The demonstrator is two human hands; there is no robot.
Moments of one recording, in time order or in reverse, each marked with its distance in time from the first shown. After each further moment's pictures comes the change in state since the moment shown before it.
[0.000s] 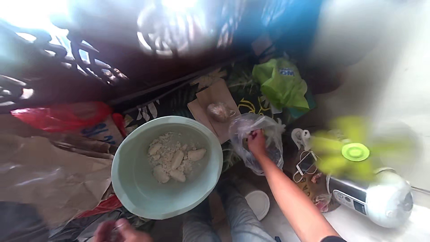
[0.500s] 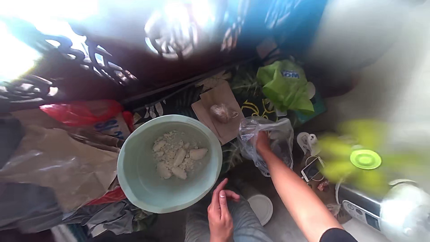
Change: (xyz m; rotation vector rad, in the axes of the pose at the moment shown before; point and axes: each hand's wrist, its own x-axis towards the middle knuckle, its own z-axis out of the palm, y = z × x) left_hand -0.153 0.128 0.103 -0.620 -0.757 -0.062; right_hand 0.034 0.012 -0.008 -0.299 -0.148 -0.088
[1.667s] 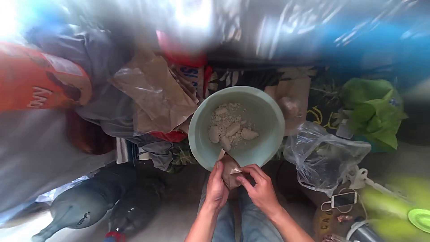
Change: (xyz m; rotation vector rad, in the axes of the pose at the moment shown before) left_hand 0.013 -0.004 -0.152 -0.830 0.459 -0.556; right_hand -0.267 -0.117 0.075 0.423 -0.230 -0.884
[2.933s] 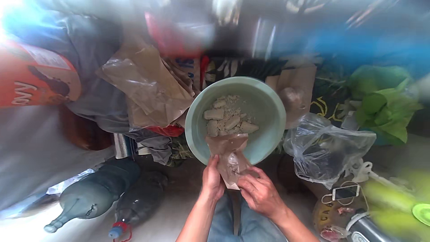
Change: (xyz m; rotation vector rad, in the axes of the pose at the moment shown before) left_hand 0.008 0.017 0.022 0.079 0.334 -0.147; right_hand -0.015 0.004 -0.019 -0.322 -0.167 -0.451
